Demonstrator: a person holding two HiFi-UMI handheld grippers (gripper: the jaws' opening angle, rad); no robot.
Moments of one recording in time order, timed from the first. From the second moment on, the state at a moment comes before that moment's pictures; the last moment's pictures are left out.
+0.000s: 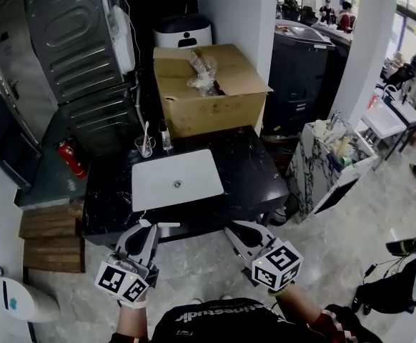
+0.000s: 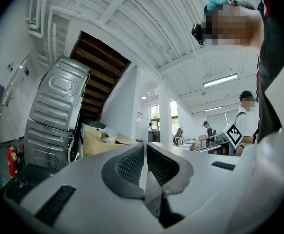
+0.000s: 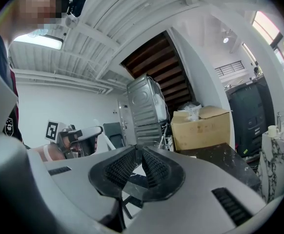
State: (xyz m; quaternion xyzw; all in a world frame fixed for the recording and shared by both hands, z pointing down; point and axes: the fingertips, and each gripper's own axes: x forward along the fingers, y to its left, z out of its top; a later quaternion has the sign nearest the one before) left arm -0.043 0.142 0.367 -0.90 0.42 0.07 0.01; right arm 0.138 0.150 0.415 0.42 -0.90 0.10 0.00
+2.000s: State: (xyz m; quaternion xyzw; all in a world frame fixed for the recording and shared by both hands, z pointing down) left arm -0.166 -0.173 0.390 -0.89 0.44 0.07 0.00; right arm 0.026 -0.160 0.428 0.41 -0.90 0.12 0.03
